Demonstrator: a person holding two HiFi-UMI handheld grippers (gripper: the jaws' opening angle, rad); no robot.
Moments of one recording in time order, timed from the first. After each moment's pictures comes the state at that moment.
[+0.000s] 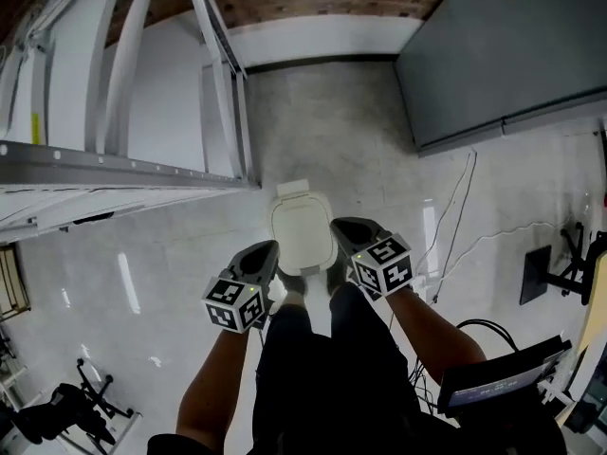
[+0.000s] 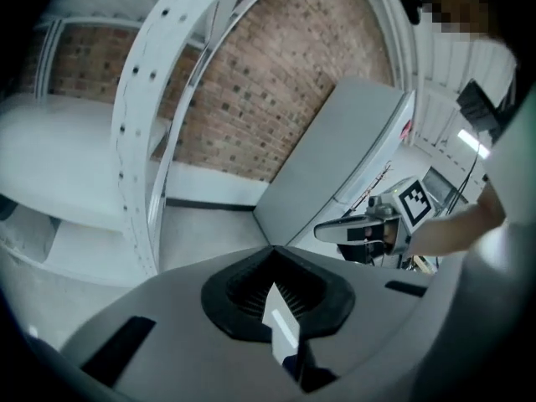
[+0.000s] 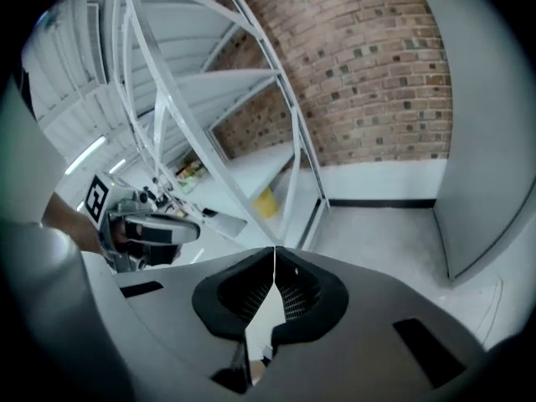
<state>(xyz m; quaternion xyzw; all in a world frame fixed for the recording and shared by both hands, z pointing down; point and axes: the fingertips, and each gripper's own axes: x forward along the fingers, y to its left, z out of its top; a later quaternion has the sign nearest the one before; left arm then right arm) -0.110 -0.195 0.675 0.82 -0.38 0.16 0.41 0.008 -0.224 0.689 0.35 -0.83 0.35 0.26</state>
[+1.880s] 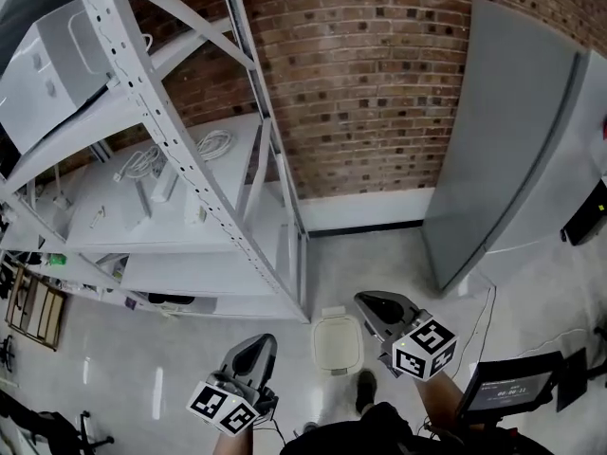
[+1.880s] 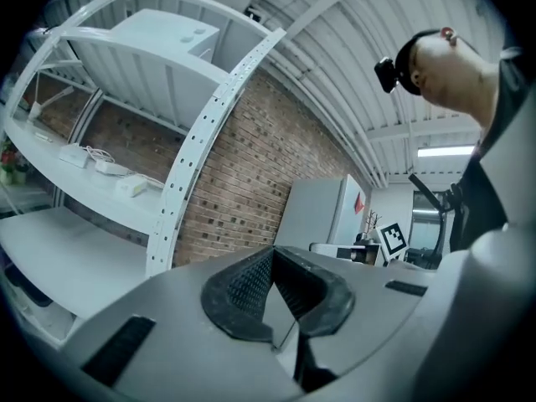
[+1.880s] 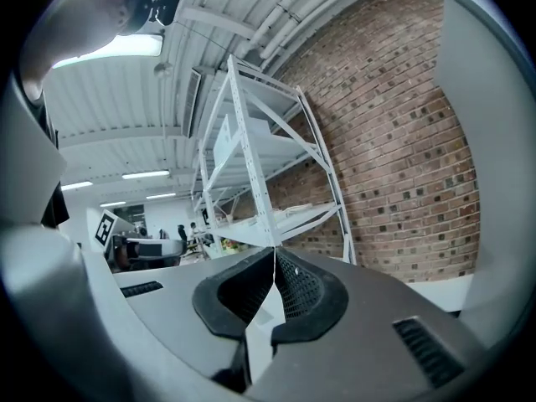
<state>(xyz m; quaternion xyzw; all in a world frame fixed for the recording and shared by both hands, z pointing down) -0.147 -0.107 0.315 0.86 -0.48 -0.06 0.16 0.007 -0.188 0.323 0.32 -0.94 0.13 0.02</state>
